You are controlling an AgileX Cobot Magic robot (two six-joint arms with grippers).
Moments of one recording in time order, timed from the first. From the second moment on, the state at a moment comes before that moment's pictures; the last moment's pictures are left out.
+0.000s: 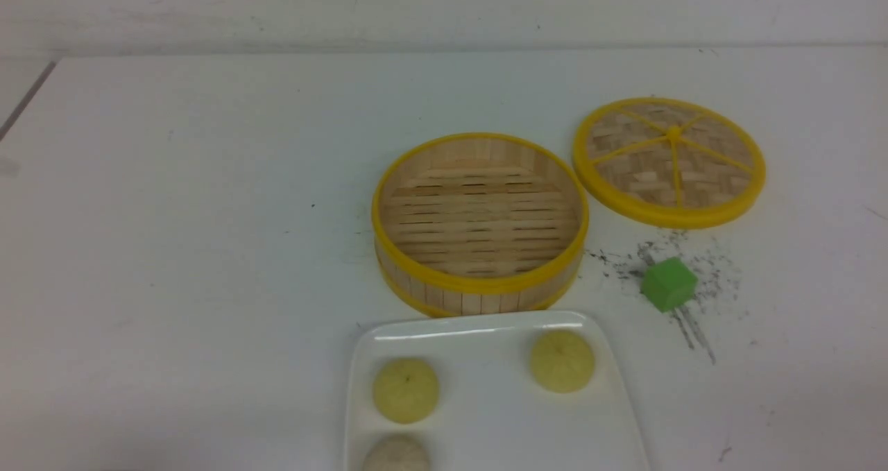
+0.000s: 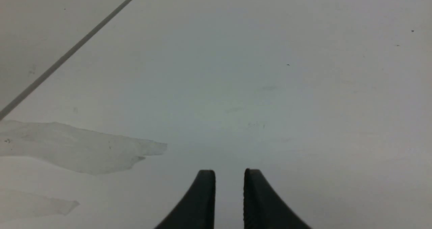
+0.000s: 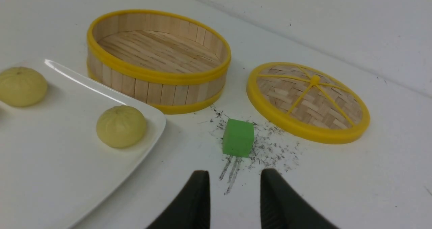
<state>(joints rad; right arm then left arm) 0.46 -0.02 -0.18 -0.06 0.48 -0.13 0.06 -0.01 0.02 0.37 0.42 -0.36</state>
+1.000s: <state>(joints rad) 0.46 -0.02 -0.18 -0.06 0.48 -0.13 0.06 -0.01 0.02 0.60 0.44 -0.75</state>
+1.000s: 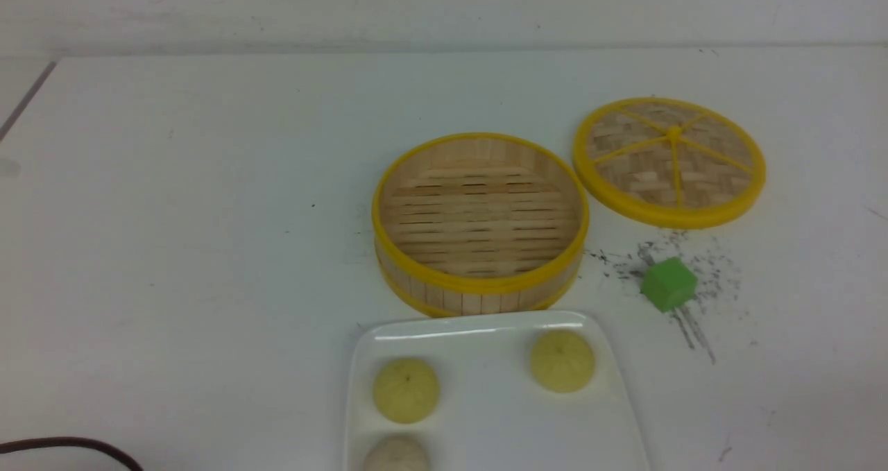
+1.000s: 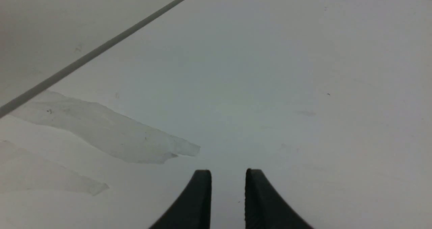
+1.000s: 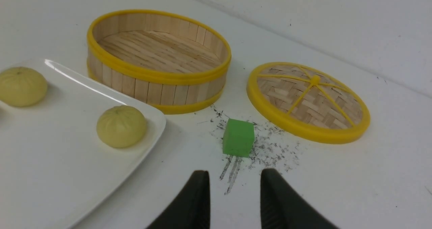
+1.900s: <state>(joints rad) 0.46 -0.02 -0.18 -0.06 0.48 -0.13 0.06 -0.01 0.03 0.61 0.44 -0.75</state>
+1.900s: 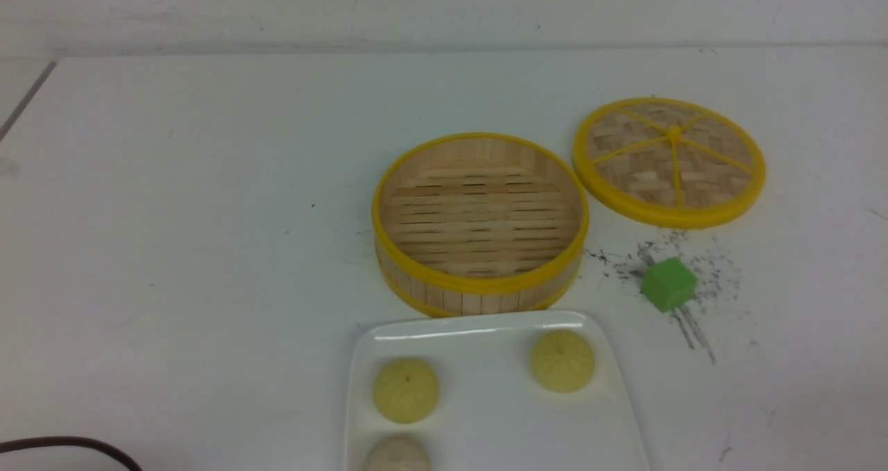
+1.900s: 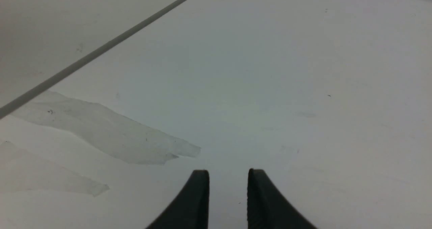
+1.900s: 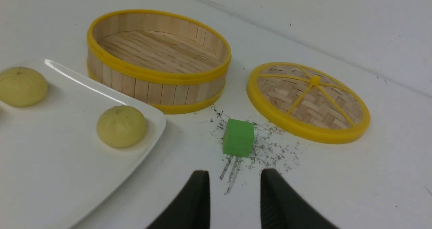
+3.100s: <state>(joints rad) 0.46 -0.02 -0.18 -0.06 0.48 -0.13 0.06 -0.01 0.02 0.15 0.38 -0.16</state>
